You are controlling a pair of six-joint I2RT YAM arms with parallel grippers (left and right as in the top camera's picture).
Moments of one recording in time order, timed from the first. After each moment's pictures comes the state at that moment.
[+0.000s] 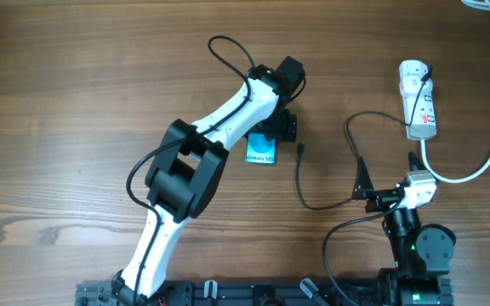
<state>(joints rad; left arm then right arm) -0.64 2.34 1.87 -1.06 -0.02 -0.52 -0.01 0.01 0.01 0.00 -0.12 0.01</state>
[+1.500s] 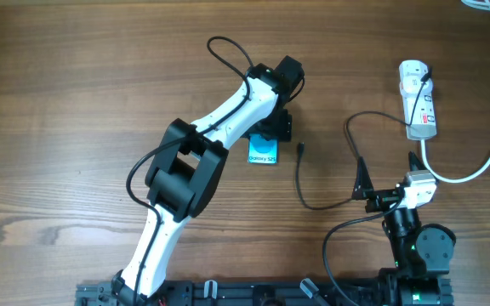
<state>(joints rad) -0.64 2.35 1.88 -1.09 -0.01 -0.52 -0.01 0.01 0.01 0.00 -0.12 0.01</state>
